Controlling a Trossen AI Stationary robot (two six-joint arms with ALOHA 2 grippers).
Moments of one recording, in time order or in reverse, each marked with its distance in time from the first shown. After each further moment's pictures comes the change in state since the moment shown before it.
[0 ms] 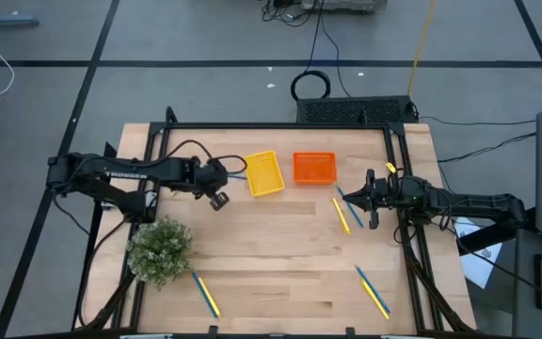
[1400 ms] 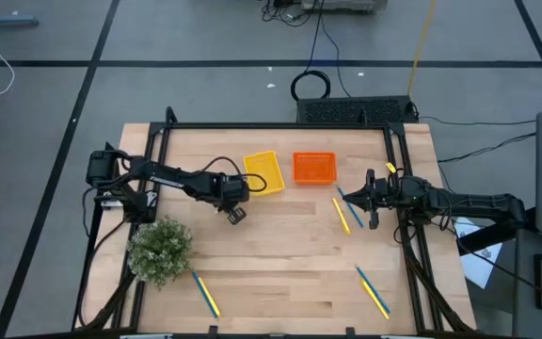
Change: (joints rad) left arm -0.082 0.388 0.005 0.234 0.147 -0.077; right arm 0.000 0.000 0.000 0.000 0.000 0.000
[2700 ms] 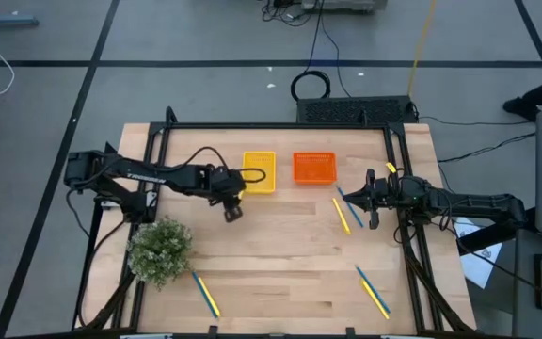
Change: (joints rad) left arm 0.016 -0.208 -0.003 0.117 0.042 0.210; right arm 0.000 -0.002 0.000 0.000 0.000 0.000
